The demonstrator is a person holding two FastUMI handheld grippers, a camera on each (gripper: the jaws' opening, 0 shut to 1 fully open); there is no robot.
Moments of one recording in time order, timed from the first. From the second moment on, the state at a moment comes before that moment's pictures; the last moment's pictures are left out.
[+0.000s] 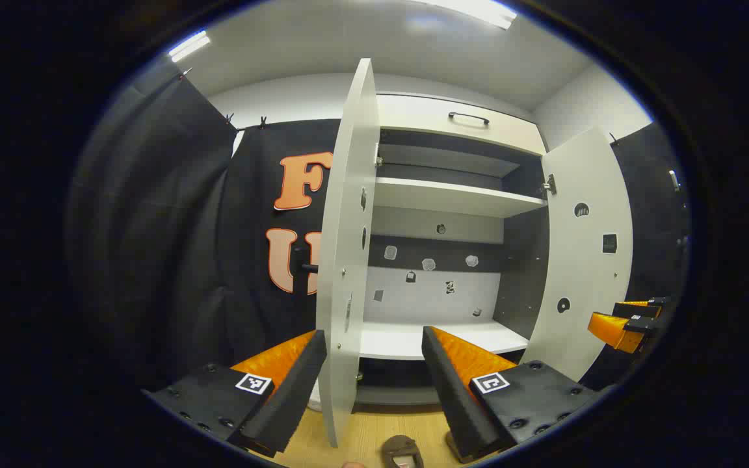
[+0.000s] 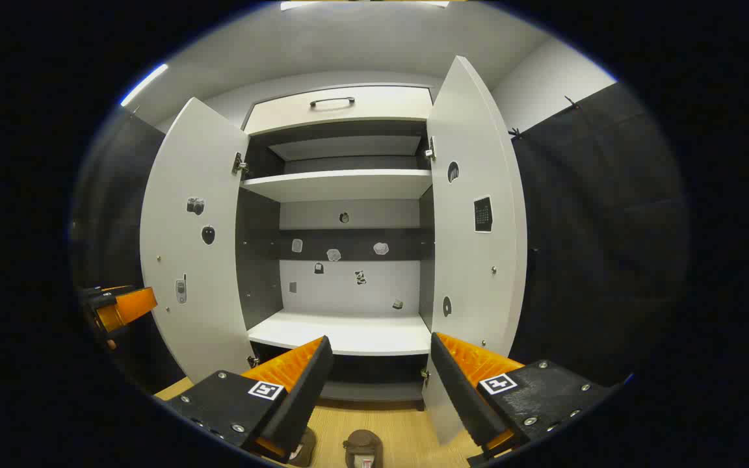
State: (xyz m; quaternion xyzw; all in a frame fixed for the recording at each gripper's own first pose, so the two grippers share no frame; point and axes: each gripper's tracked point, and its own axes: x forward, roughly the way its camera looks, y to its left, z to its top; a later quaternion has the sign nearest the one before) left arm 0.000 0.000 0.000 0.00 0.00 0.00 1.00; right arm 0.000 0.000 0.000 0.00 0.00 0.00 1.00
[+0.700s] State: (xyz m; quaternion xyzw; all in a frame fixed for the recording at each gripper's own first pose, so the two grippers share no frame) left arm 0.000 -0.009 0.000 0.01 0.00 -0.01 1.00; right arm -0.007 -0.011 -0.004 -0.01 0.00 -0.02 1.00
